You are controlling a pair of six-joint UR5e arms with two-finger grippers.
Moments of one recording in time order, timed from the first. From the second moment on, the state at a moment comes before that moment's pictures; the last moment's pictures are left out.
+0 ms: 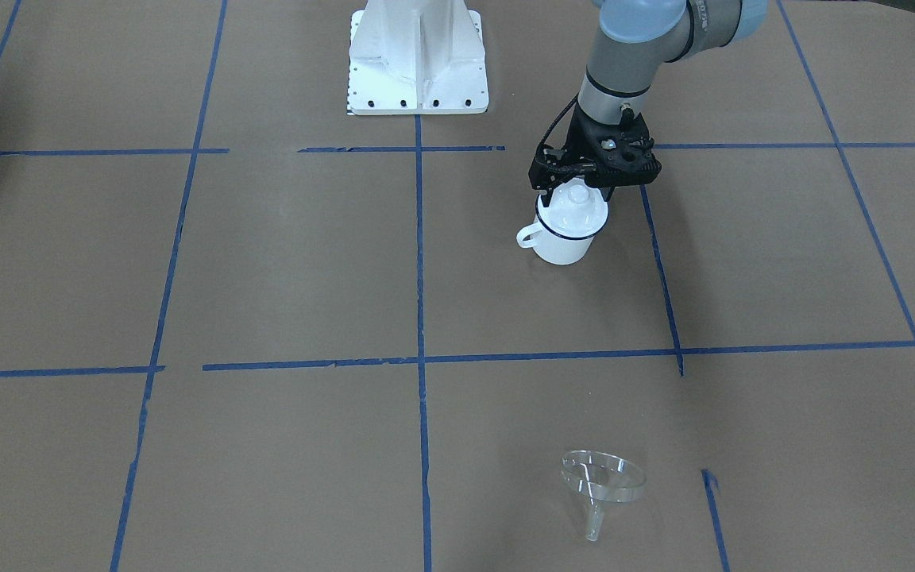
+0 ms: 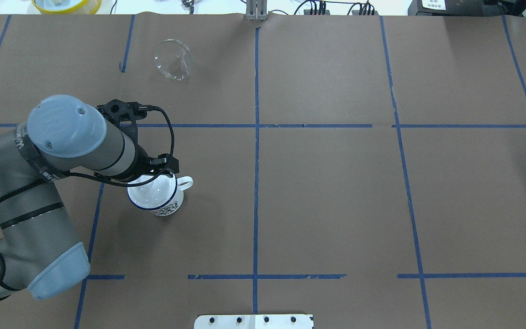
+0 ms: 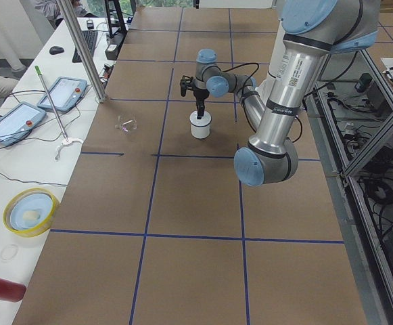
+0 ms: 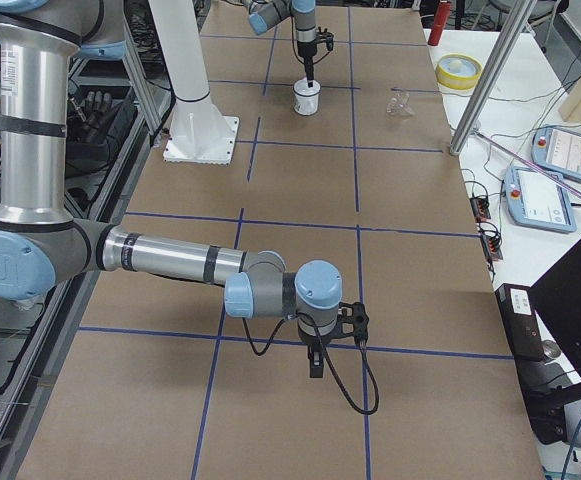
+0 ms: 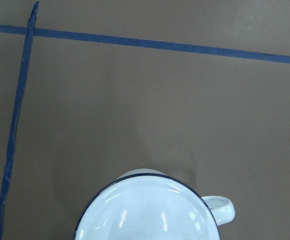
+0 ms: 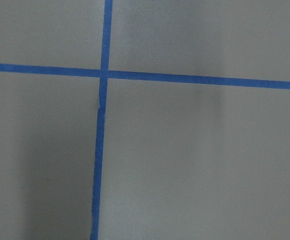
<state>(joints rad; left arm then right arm) -0.58 -1.97 -2.00 -1.53 -1.86 -1.27 1.56 -1.68 1.56 -1.39 2.29 0.01</state>
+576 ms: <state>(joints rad) -0.58 -1.96 -2.01 -1.53 -1.86 -1.27 1.56 -1.68 1.56 -1.39 2.29 0.01</state>
